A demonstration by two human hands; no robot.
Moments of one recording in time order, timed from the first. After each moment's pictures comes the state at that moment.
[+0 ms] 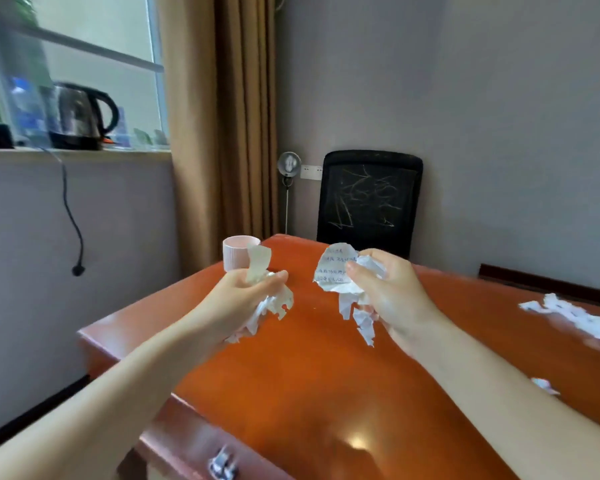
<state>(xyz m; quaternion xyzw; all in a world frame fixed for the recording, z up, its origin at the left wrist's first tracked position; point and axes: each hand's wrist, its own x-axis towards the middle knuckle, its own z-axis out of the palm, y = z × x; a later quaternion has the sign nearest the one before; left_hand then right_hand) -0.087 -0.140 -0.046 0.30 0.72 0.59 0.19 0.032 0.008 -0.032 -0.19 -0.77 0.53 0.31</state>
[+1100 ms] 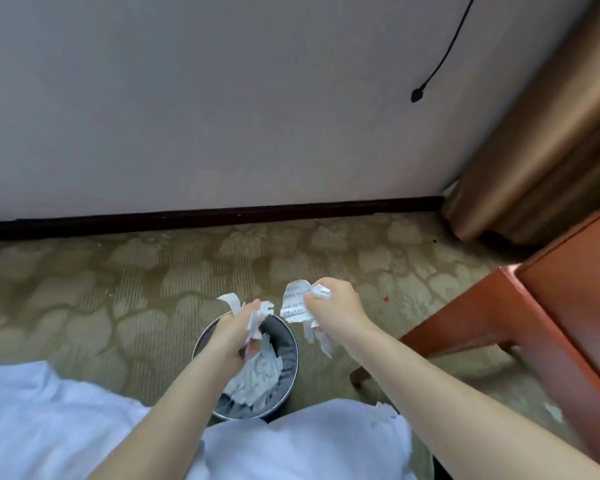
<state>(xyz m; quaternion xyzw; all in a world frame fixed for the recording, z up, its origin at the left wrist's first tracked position) -0.224 -0.565 -0.410 -0.38 0.53 0.74 0.16 -0.264 -0.414 -0.350 -0.06 -0.86 0.45 -0.22</state>
